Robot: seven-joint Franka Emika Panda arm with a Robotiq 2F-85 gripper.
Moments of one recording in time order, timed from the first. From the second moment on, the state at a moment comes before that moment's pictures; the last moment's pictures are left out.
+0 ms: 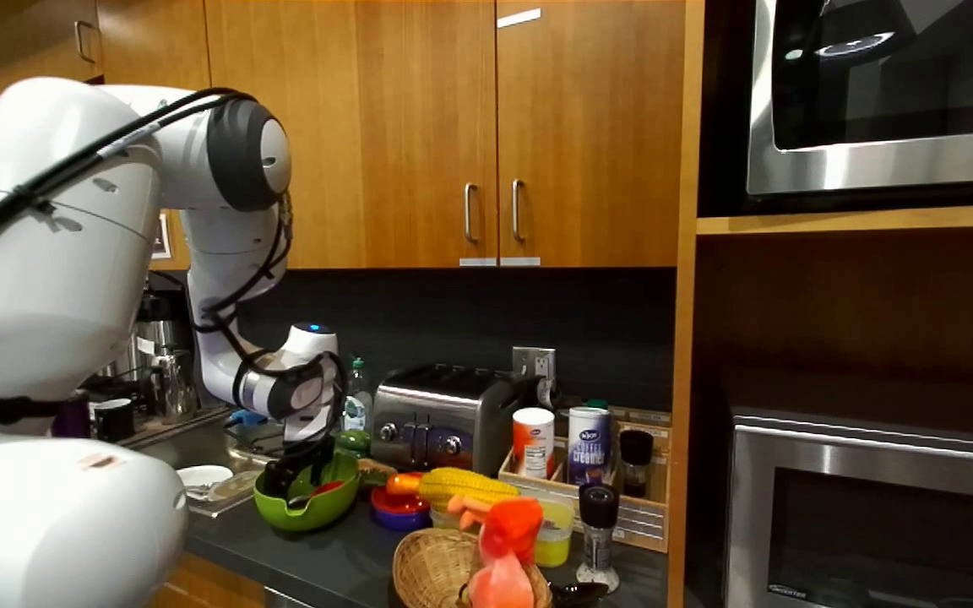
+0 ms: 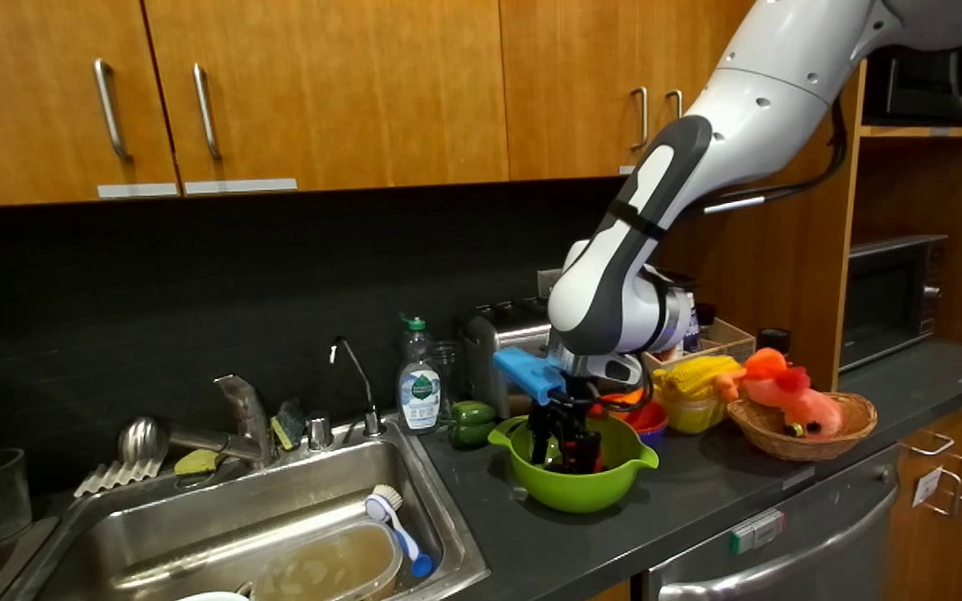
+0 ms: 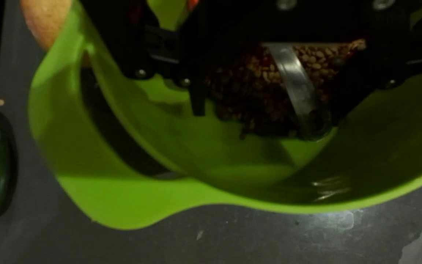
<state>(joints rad) 0.30 0.37 0.21 -2.29 0.36 2.81 1.72</state>
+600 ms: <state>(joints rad) 0.30 0.32 0.21 -2.32 0.36 2.80 1.72</state>
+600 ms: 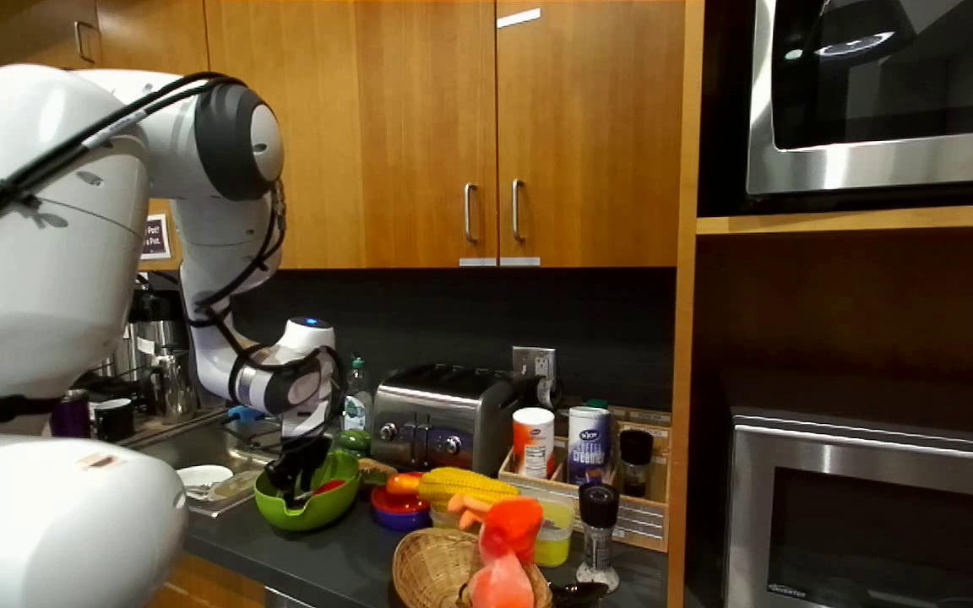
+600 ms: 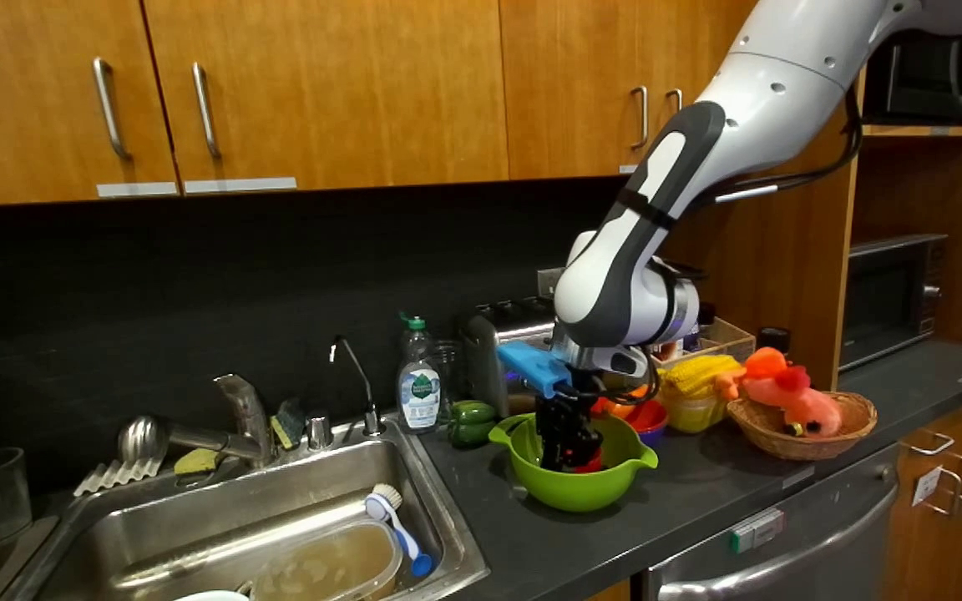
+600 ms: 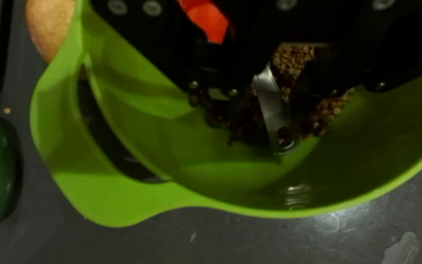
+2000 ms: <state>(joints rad) 0.29 0.32 0.21 -2.33 0.36 2.74 1.72</state>
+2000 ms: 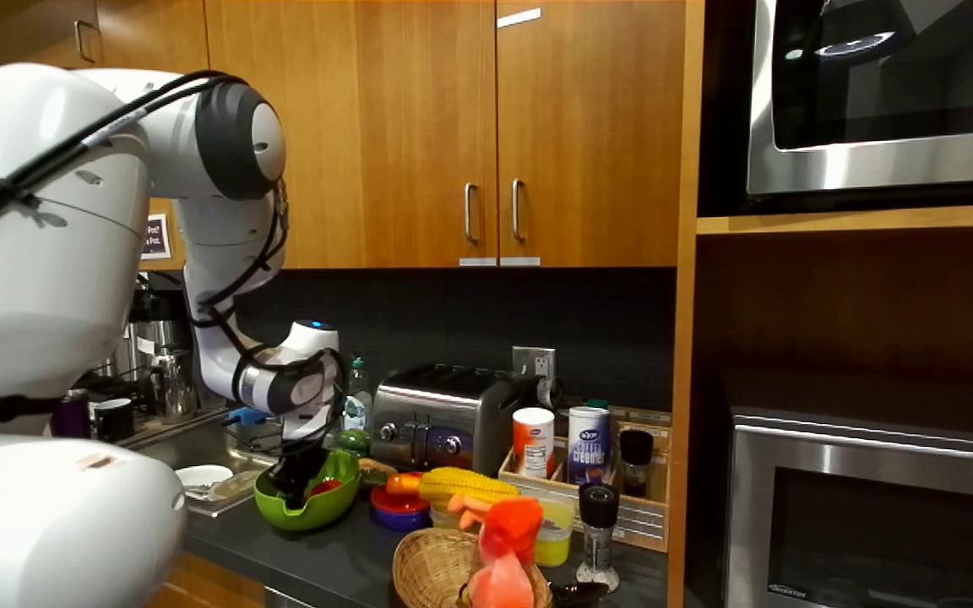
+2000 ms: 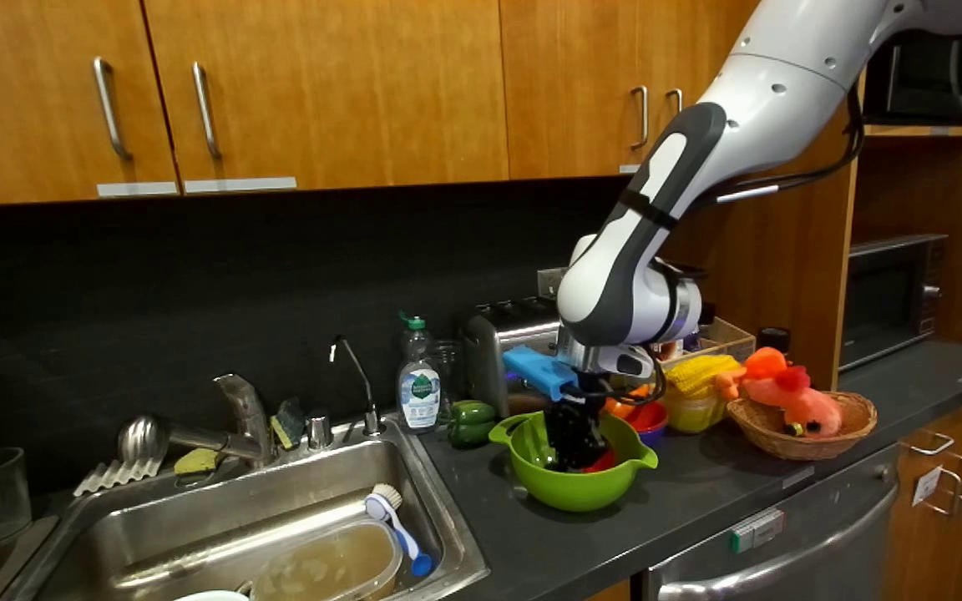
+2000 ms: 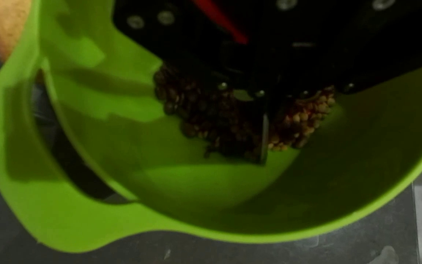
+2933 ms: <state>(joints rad) 0.29 0.32 0.20 -2.29 0.36 2.68 1.71</state>
